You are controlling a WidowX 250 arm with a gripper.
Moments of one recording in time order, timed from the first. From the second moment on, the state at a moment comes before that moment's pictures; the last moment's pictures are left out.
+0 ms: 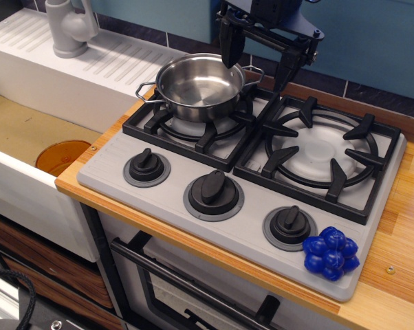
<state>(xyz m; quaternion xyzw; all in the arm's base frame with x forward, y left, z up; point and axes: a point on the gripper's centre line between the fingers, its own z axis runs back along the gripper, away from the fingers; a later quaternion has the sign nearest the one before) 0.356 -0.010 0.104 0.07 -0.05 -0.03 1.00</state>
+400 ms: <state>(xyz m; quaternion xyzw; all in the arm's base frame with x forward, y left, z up) 0.353 -0.010 0.090 0.07 -0.03 -0.03 1.00</state>
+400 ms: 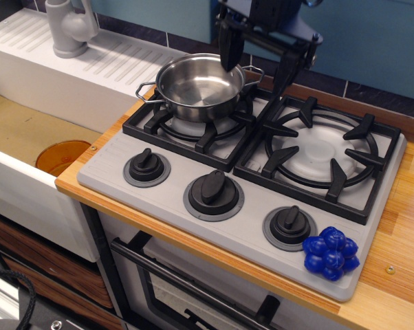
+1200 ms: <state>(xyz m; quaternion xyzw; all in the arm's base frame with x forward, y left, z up) 0.366 0.000 0.043 0.08 -0.09 -0.05 0.99</state>
